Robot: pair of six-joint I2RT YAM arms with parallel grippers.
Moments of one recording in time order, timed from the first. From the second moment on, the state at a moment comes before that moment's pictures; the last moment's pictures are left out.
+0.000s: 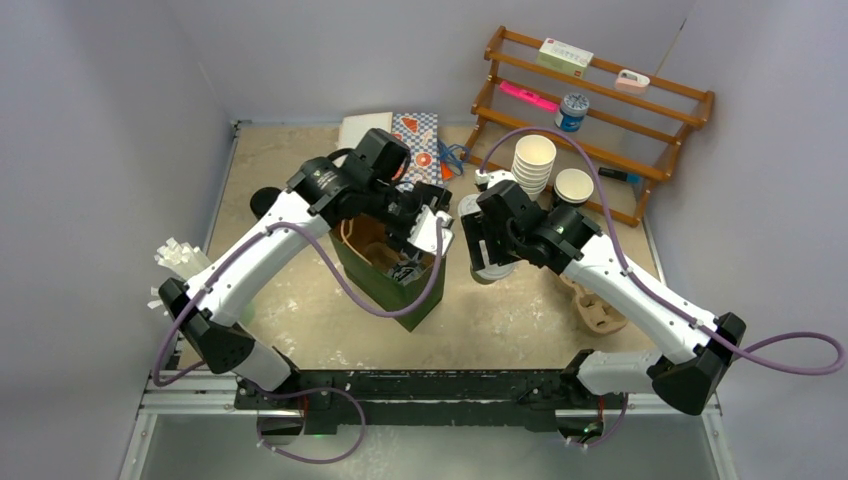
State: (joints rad) left arm -0.75 1.52 1.76 -1.08 0.63 1.25; right arm 0.79 1.27 1.33 -1.05 0.29 0.41
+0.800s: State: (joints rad) left arm -0.85 1.60 1.75 -1.08 0.40 1.13; right arm 0.79 1.27 1.33 -1.05 0.29 0.42
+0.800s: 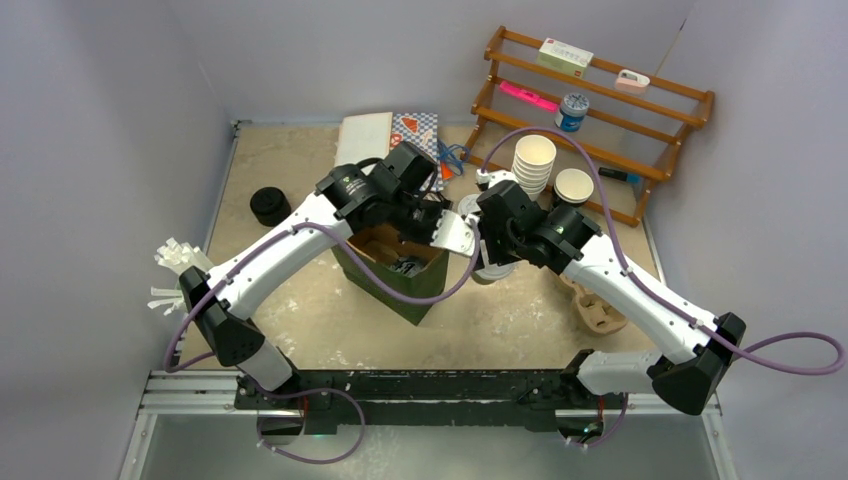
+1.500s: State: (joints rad) left arm -0.87 1.68 2.01 -1.08 -0.14 0.19; right arm 0.78 1.24 1.27 -1.02 0.26 0.46
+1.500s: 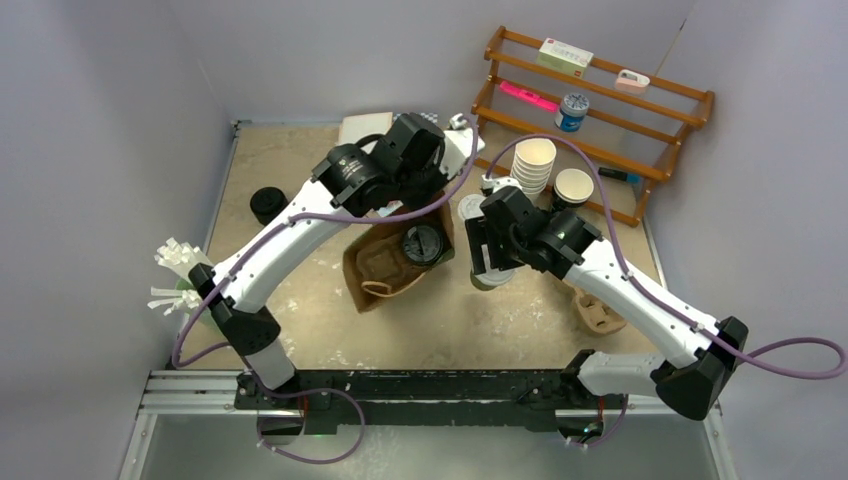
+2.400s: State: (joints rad) left arm -0.58 1.61 1.88 -1.29 0.10 -0.68; right arm 0.77 1.19 1.19 -1.01 0.27 0.49
